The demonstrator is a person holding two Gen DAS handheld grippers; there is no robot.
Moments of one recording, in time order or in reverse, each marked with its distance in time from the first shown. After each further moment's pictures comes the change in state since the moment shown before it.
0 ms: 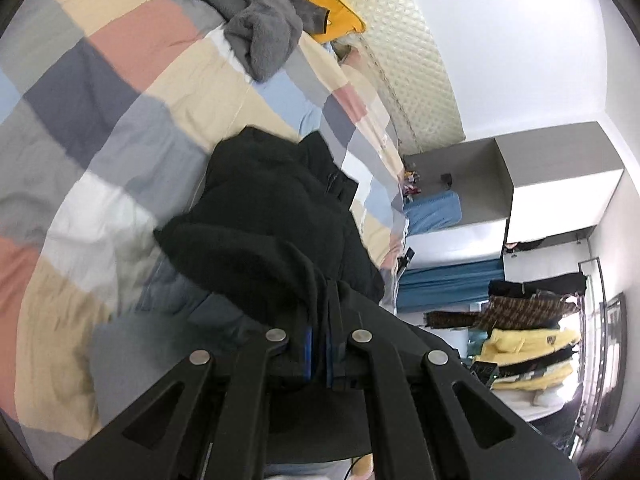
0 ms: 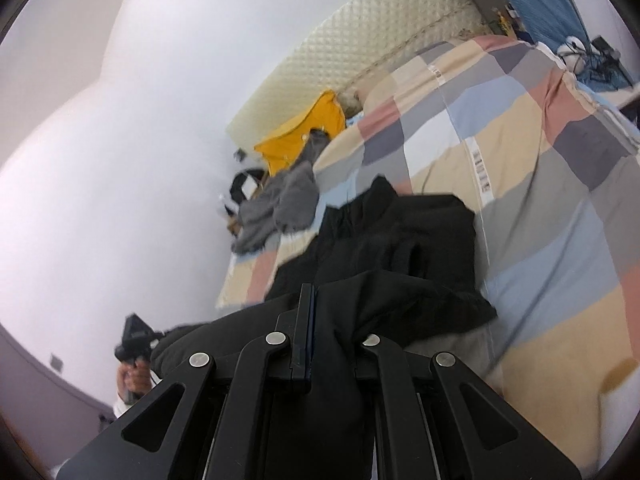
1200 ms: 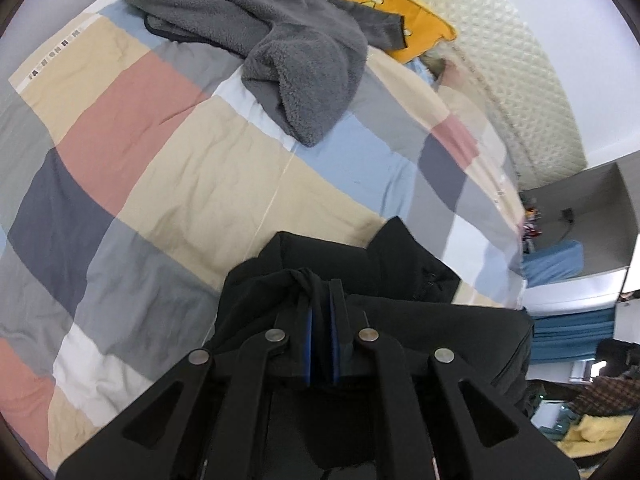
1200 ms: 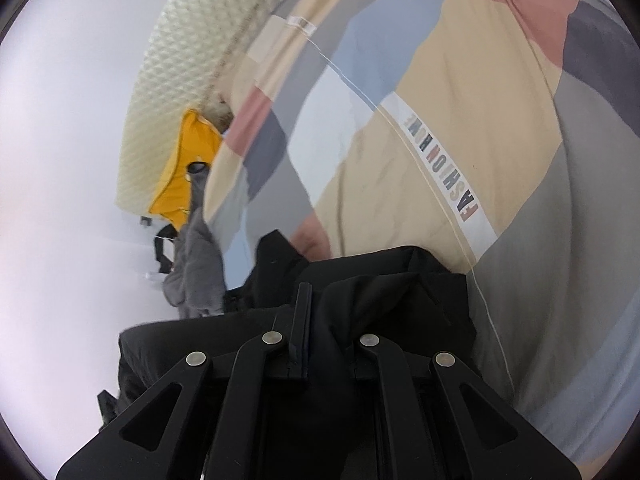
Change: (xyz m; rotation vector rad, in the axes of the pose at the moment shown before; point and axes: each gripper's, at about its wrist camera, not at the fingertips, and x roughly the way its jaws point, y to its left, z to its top) left arm 0.179 -0.038 0.168 -0.011 -0.065 0.491; right arm 0.239 -0.179 0.127 0.448 0.074 -0.196
